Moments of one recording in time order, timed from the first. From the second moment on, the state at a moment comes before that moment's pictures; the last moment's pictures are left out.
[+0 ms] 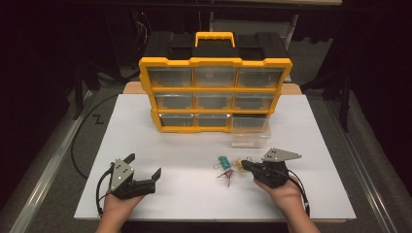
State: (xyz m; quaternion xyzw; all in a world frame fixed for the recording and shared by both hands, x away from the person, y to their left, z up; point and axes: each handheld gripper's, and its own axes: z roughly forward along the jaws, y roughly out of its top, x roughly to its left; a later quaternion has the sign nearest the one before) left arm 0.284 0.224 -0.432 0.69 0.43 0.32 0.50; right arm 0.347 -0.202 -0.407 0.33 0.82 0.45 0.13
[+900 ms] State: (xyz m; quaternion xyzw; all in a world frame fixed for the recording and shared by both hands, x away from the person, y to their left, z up) left arm 0.284 0.227 -0.428 0.68 0.42 0.33 0.50; right arm 0.358 -0.194 -0.383 0.31 0.87 0.36 0.13
